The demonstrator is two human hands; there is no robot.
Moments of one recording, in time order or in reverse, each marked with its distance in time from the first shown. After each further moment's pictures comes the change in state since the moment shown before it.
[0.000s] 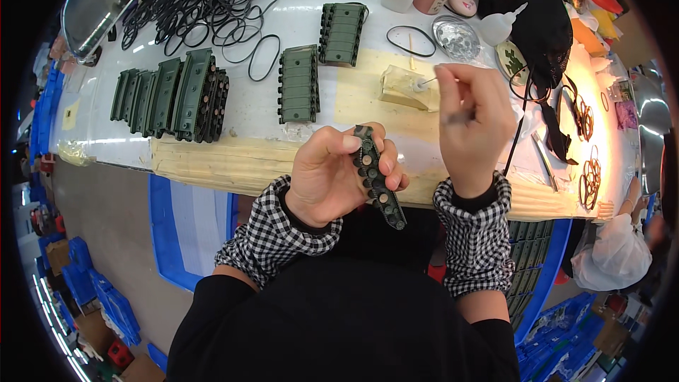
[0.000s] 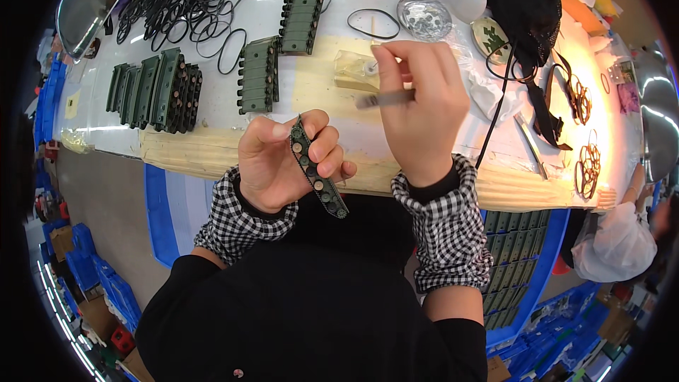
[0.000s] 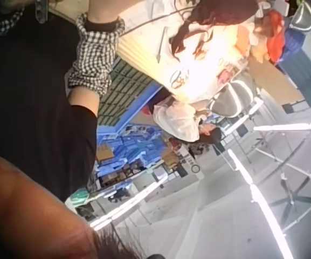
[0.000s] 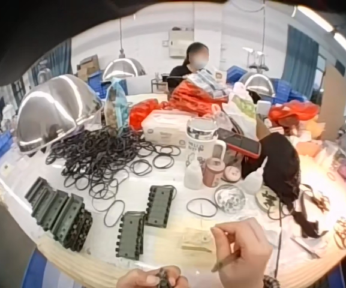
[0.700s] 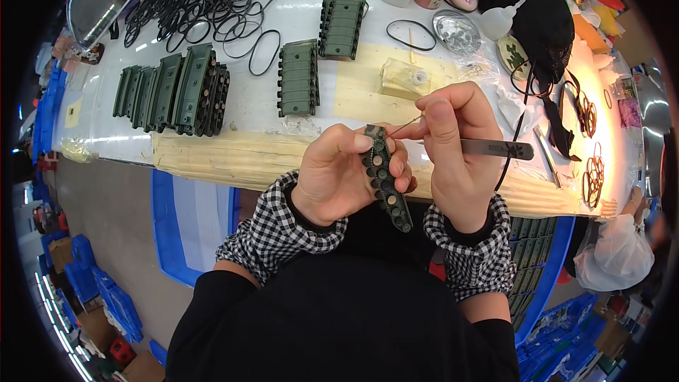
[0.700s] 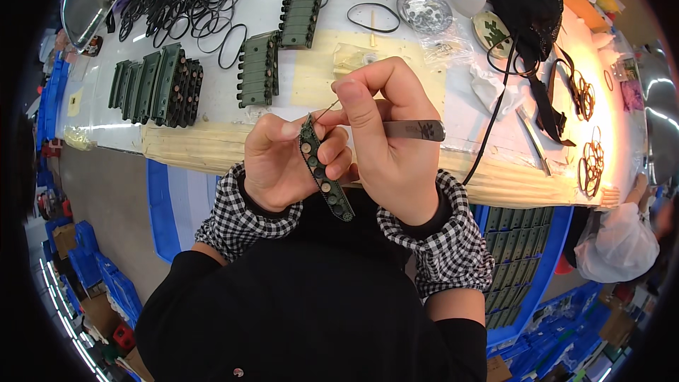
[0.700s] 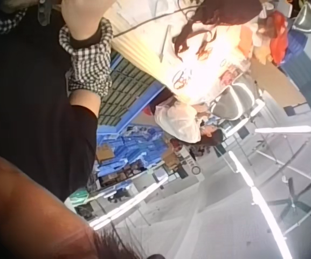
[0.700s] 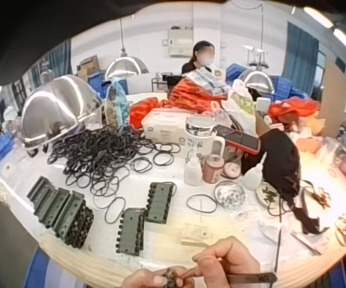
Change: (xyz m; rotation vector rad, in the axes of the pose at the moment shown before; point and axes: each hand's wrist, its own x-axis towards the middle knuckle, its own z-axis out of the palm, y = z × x) left_hand 0.001 -0.011 0.002 -0.058 -0.027 0.004; right_hand -0.020 -0.047 -0.018 1.020 -0.275 0.685
